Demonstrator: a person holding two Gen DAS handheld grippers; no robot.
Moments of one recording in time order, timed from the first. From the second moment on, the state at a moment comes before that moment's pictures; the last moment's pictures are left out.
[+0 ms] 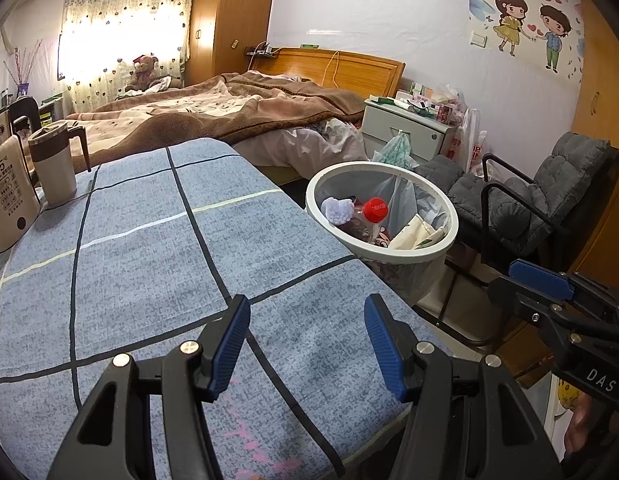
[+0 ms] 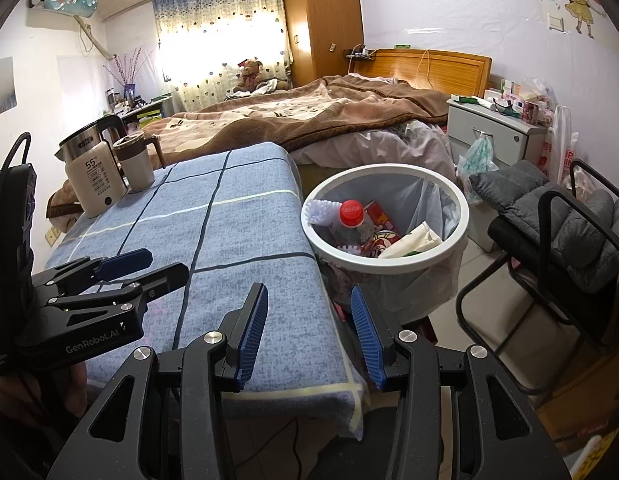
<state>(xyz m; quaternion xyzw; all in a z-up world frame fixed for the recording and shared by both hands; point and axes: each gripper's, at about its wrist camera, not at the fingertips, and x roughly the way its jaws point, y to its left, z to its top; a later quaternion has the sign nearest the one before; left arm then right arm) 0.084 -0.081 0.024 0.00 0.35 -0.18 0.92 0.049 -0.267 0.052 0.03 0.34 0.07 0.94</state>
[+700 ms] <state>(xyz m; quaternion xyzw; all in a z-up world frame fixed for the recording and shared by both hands) 0.084 -0.084 0.022 0.00 0.35 -0.18 0.92 0.050 -0.266 0.050 0.03 0.34 0.07 0.94</state>
